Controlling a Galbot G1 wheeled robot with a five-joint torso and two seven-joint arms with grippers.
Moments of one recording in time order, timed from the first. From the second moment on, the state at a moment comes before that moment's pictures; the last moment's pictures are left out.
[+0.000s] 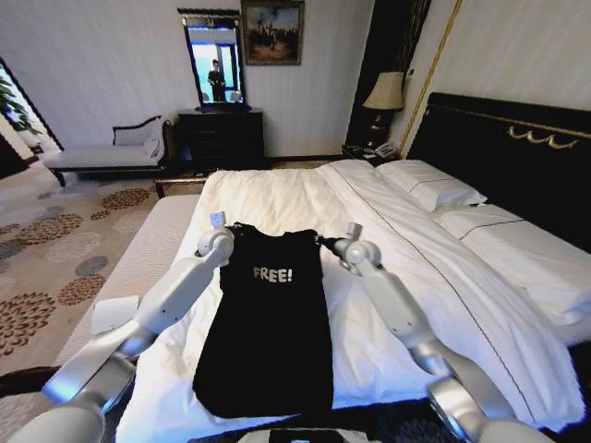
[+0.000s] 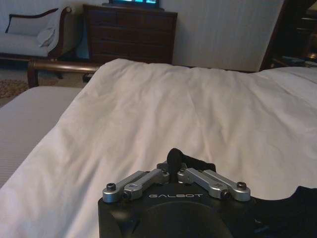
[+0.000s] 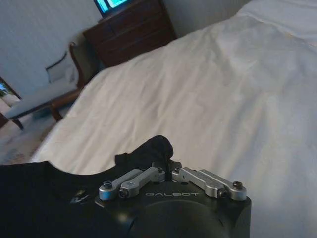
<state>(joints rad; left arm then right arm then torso) 0.30 -1.11 0.17 -1.27 -1.07 0.45 -0.58 -0.42 1.26 0.07 1.24 1.04 -0.57 0.25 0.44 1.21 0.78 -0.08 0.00</state>
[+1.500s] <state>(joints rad) 0.16 -1.43 0.01 -0.61 -0.71 0.29 -0.37 -0.13 1.52 0.18 0.48 0.56 -0.34 0.04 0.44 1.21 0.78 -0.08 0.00</state>
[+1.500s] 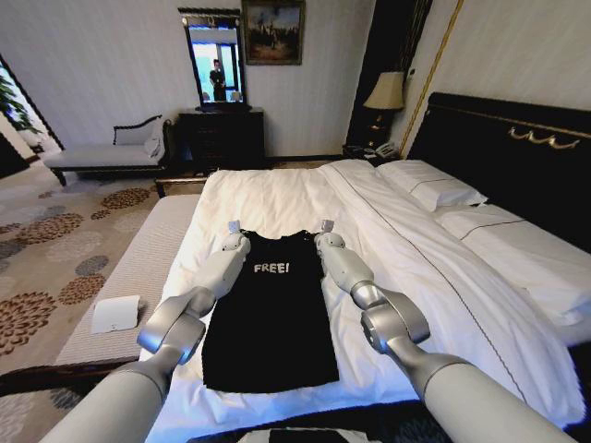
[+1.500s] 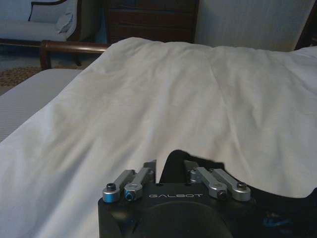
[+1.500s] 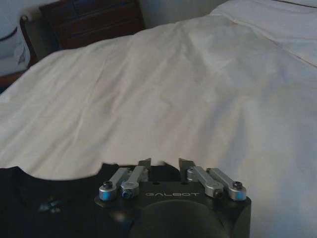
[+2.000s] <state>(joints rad) 0.29 -1.26 0.06 -0.92 -0.84 0.32 -0.42 -0.24 1.39 0.05 0.78 0.81 -0.43 0.13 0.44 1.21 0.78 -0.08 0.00</state>
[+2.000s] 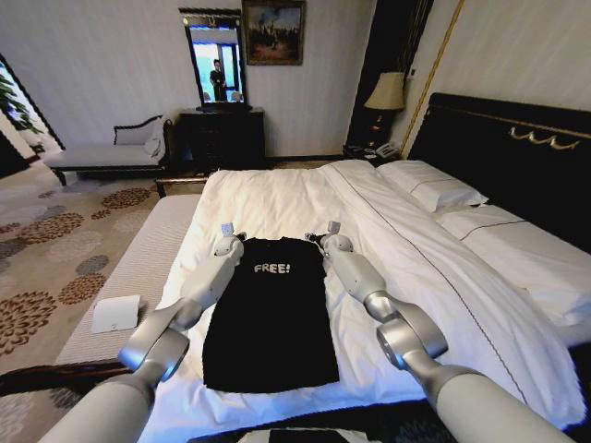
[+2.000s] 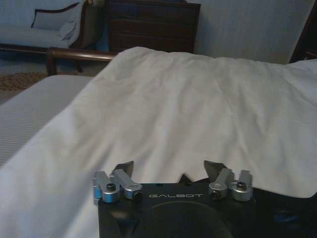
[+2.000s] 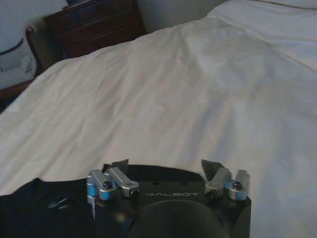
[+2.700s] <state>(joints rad) 0.94 -0.92 -0.14 -1.71 -0.97 0.29 -0.44 -0.92 1.04 0.35 1.63 1.18 -0.56 0.28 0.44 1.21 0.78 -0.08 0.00</state>
